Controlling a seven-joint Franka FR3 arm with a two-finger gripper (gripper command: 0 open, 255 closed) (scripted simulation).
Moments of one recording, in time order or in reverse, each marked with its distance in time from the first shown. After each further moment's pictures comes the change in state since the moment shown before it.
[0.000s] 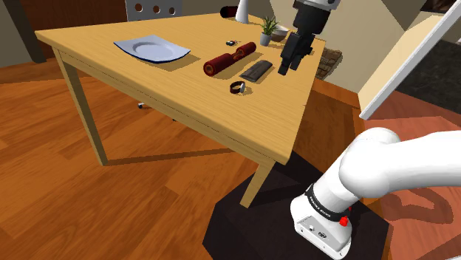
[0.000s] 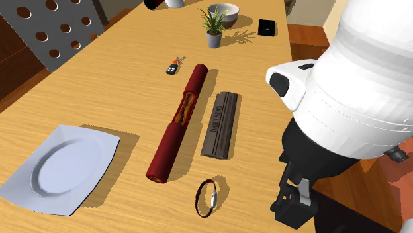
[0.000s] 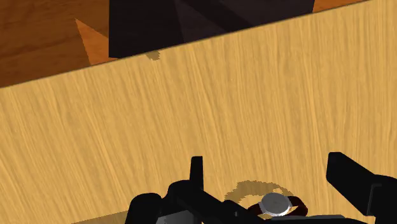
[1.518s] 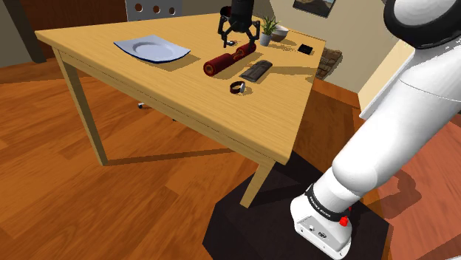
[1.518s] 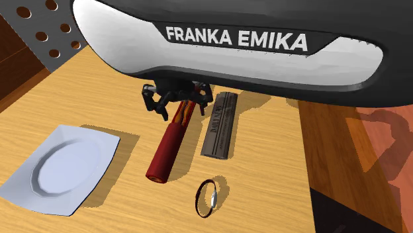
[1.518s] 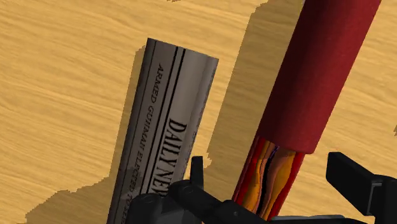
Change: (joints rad) arm -0.200 0.879 0.154 0.750 -0.095 0.027 1.016
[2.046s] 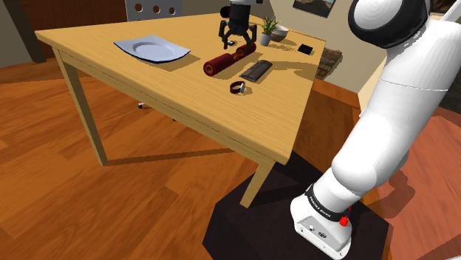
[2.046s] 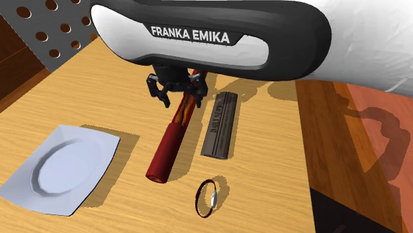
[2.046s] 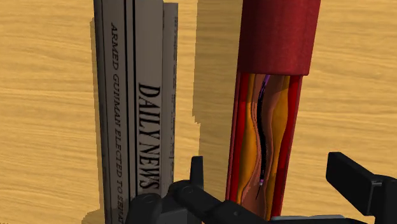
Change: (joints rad) arm -0.013 0.173 -0.039 0.174 -0.024 -0.030 0.178
